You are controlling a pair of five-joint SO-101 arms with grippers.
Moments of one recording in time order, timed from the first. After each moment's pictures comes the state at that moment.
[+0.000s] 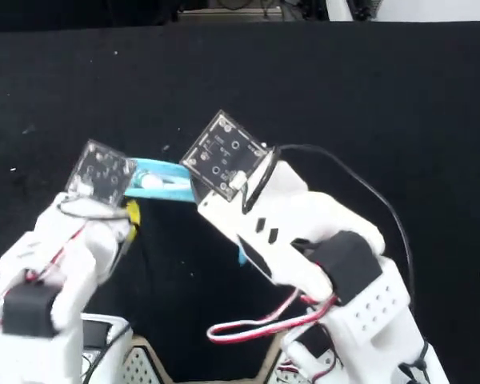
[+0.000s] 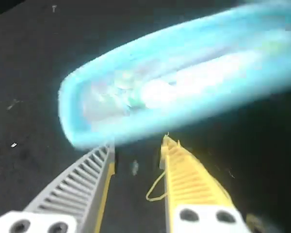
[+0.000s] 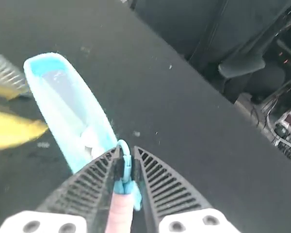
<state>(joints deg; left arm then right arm) -0.4 -72.8 39.0 81.3 -21.2 -36.4 -47.4 19.6 68.2 18.9</state>
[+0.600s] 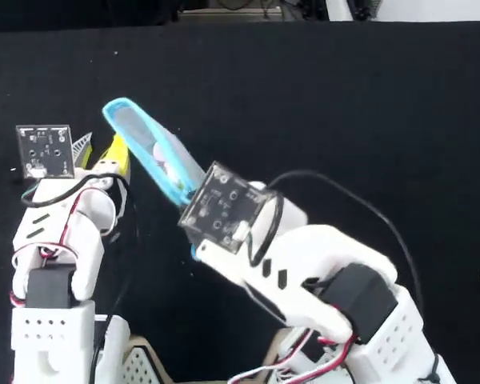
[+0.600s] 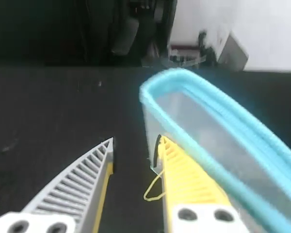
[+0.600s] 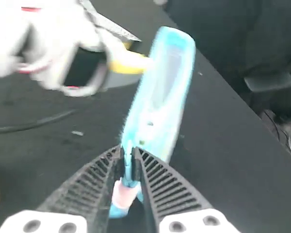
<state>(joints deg) -5.1 -72.9 56.9 39.5 1.6 -44.9 -55.0 21.9 73.0 18.9</state>
